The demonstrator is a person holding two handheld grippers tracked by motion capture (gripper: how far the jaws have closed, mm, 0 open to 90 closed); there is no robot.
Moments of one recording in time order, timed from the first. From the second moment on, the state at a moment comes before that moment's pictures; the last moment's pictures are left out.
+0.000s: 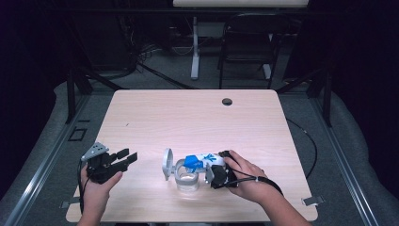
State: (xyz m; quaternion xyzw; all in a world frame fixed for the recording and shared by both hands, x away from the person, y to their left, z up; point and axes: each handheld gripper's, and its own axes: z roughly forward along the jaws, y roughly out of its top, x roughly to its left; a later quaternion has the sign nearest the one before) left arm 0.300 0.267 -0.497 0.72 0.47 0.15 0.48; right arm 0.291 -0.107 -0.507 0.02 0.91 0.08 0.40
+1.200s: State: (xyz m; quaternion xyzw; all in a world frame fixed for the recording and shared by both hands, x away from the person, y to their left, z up) left arm 0.300 0.269 -0.497 0.72 0.47 0.16 0.49; right arm 0.292 -0.103 -0.505 0.00 0.91 0.04 0.41
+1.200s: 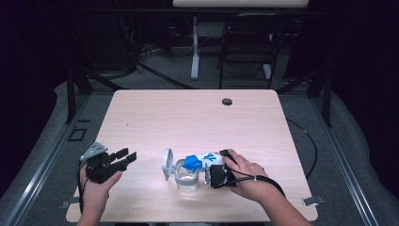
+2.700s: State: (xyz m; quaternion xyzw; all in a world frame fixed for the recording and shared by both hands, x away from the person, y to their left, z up) left arm 0.301 0.264 -0.500 0.73 0.47 0.16 0.47; right arm 0.293 -0.100 -0.501 -0.02 0.90 -0.01 0.43
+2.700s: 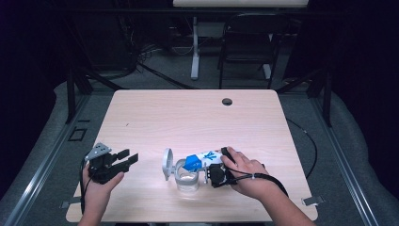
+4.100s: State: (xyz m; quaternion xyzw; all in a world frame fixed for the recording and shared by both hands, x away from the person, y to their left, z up) left arm 0.302 0.265 -0.501 0.73 0.48 0.18 0.46; right arm 0.287 -0.093 -0.497 -0.08 0.88 -0.05 0.47
